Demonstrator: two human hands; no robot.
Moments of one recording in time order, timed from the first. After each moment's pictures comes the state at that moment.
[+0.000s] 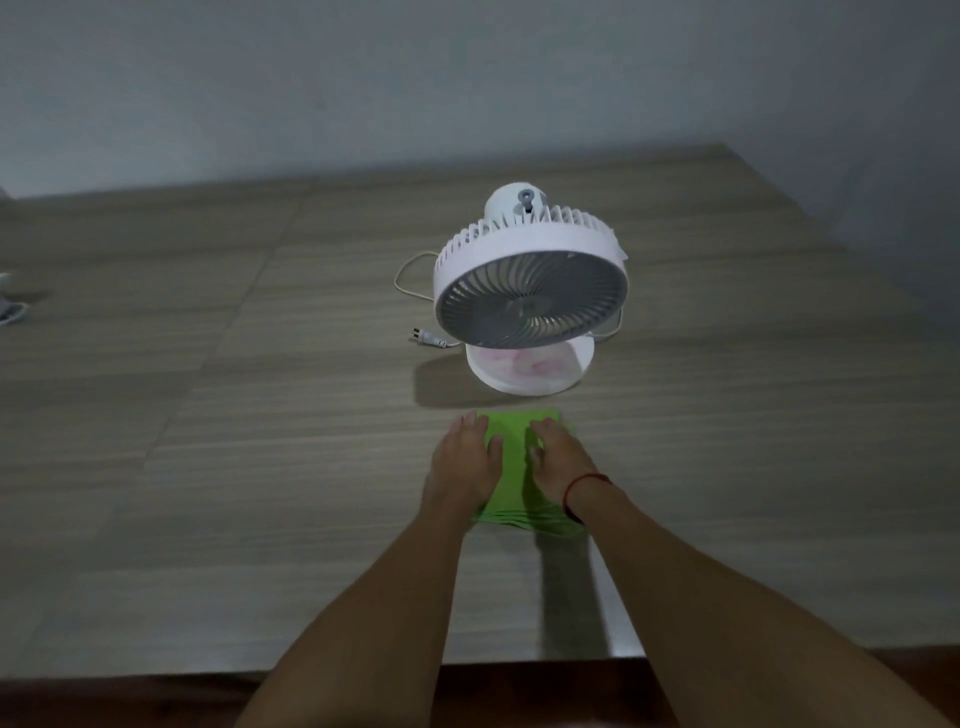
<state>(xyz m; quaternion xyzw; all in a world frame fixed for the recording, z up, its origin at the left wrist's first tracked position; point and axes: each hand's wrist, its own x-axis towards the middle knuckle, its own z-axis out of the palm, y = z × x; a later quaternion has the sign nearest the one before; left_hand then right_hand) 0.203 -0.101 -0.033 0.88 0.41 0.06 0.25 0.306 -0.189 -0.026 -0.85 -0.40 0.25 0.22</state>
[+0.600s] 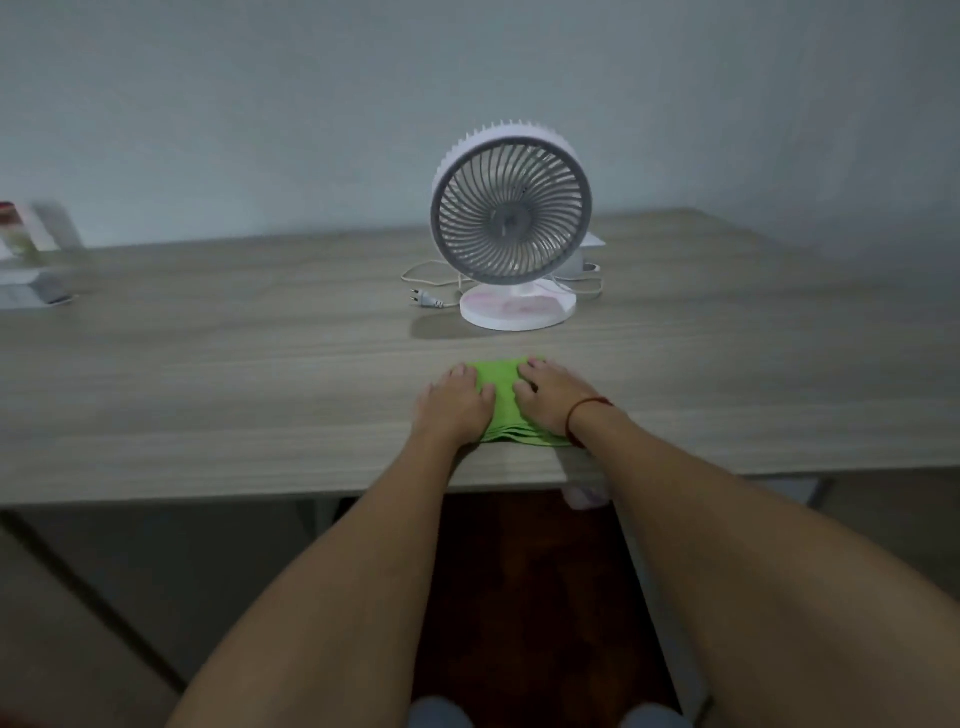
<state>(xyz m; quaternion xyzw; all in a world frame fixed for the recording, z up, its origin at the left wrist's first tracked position) 0.164 -0.161 -0.087 0.91 0.39 0.10 0.13 0.279 -0.244 -0.080 -0.84 -0.52 0.07 0.16</state>
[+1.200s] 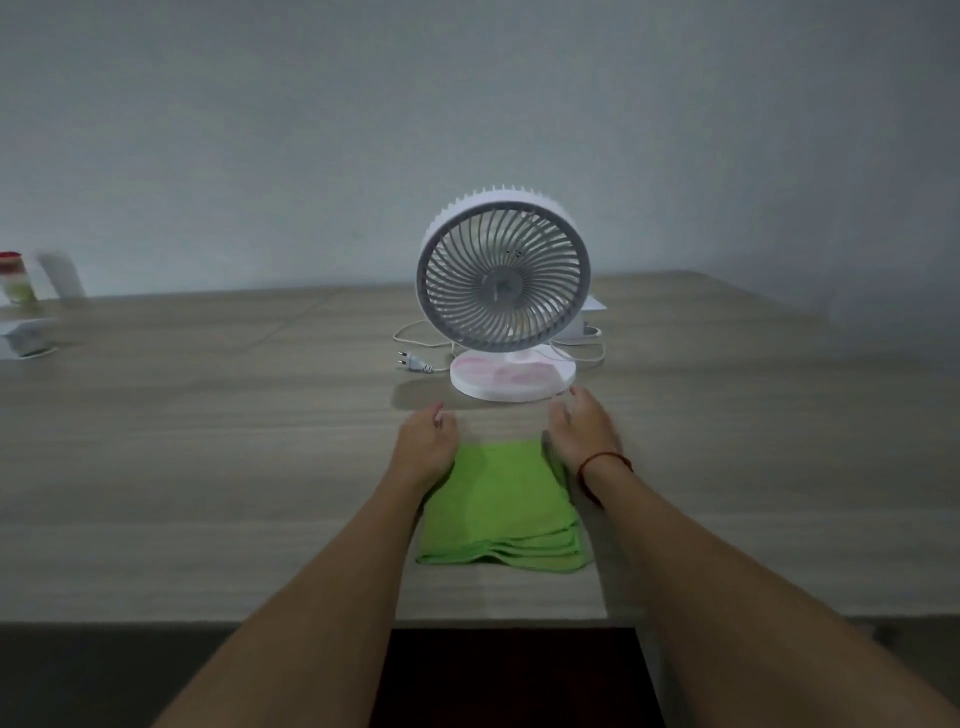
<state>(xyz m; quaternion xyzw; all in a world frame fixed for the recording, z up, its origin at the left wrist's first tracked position) 0.192 -0.116 -0.076 0.80 0.41 0.30 0.32 0.343 -0.218 -0.076 -0.83 -0.32 0.05 0.45</state>
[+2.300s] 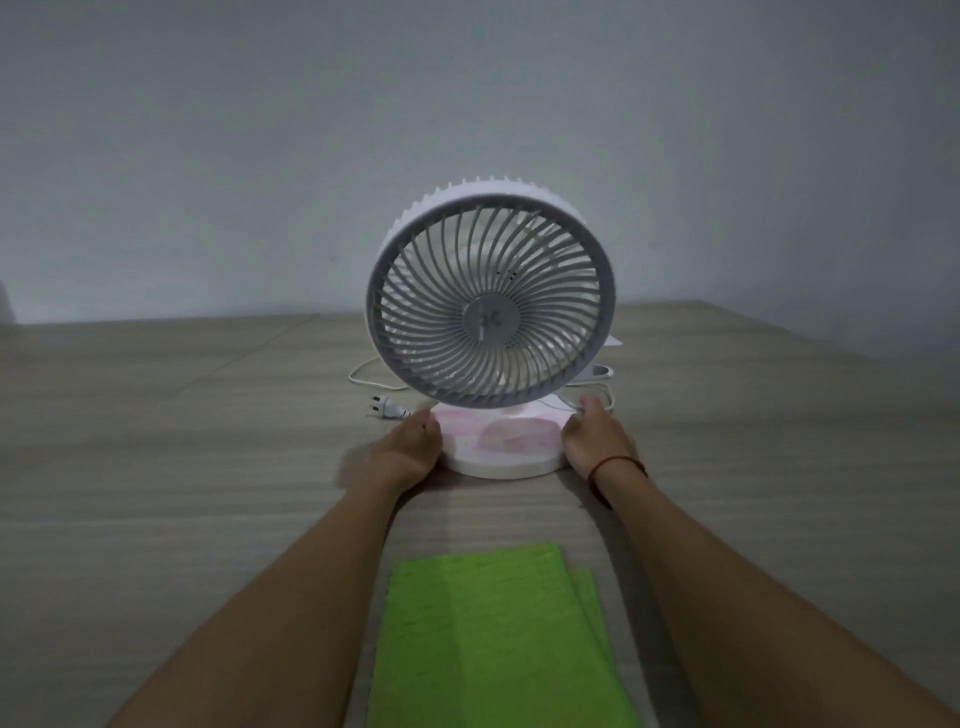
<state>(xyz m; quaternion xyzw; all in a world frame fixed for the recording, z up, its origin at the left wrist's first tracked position) 0.287 0.022 -0.077 0.86 0.38 0.20 0.28 0.450 -0.113 -0.080 -0.88 -0.31 0.03 0.37</state>
